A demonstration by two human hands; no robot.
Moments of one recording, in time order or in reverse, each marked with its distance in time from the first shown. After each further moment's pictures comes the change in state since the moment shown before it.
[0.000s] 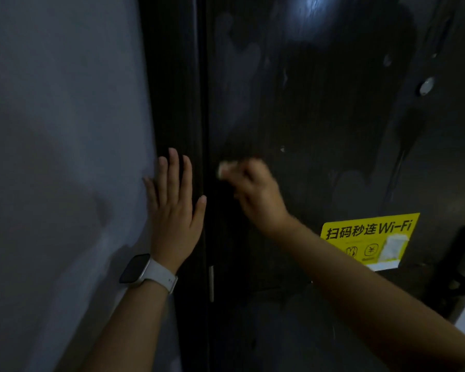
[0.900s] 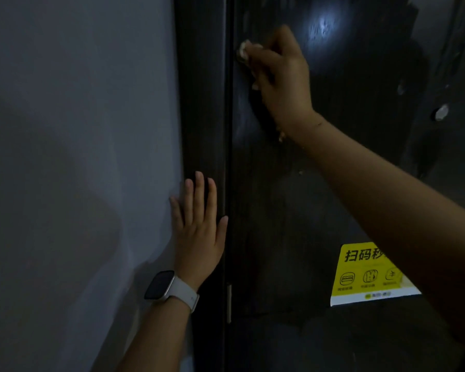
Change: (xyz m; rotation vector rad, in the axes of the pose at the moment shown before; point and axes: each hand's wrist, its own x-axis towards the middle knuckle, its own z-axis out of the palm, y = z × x) left_hand 0.000 -0.004 0.004 0.122 0.024 0.046; right_hand 0.191 0.013 -0.066 -0.062 0.294 0.007
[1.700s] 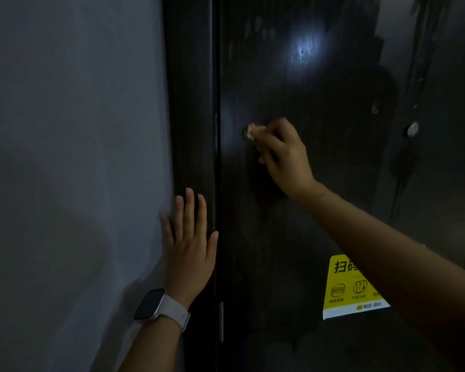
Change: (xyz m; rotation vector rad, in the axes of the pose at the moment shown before) left_hand 0.000 0.001 0.000 -0.024 0.011 -0.012; right_hand -0.085 0.024 -0.014 -0.021 -0.102 -0.134
